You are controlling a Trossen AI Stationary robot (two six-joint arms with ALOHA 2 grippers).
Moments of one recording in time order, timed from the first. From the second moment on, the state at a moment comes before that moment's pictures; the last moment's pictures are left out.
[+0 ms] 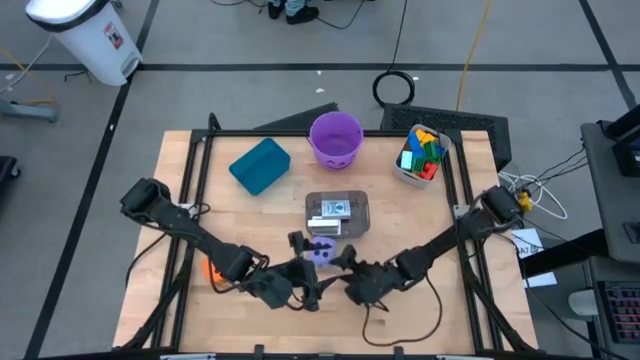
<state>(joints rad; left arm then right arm) -0.55 1.73 1.32 -0.02 -0.80 -0.06 0.52 1.84 0.95 0.15 0.58 -0.64</state>
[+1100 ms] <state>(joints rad) -0.45 1.92 1.32 -0.35 -0.53 -0.09 0.70 1.51 0.91 0.07 0.97 -0.40</state>
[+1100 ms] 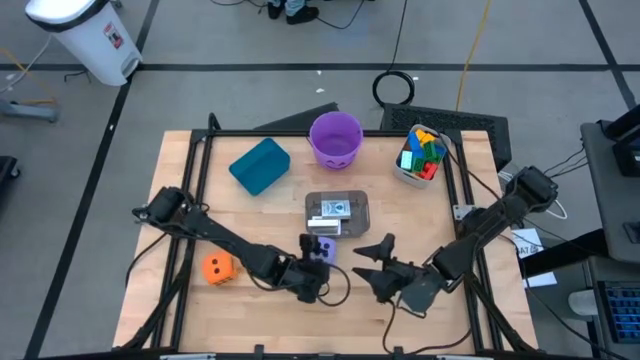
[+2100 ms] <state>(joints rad) -0.38 2.03 1.32 -0.41 -0.54 -0.20 0.70 1.43 0.78 0.11 0.97 -0.30</state>
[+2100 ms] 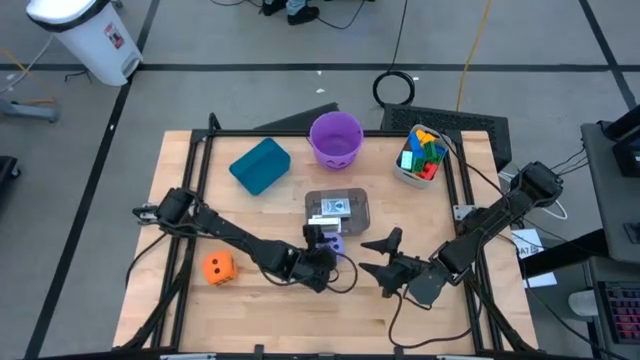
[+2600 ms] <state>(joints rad) -0.40 2.03 1.32 -0.42 -0.53 -0.27 0.70 1.43 0.78 0.13 0.97 -0.30</state>
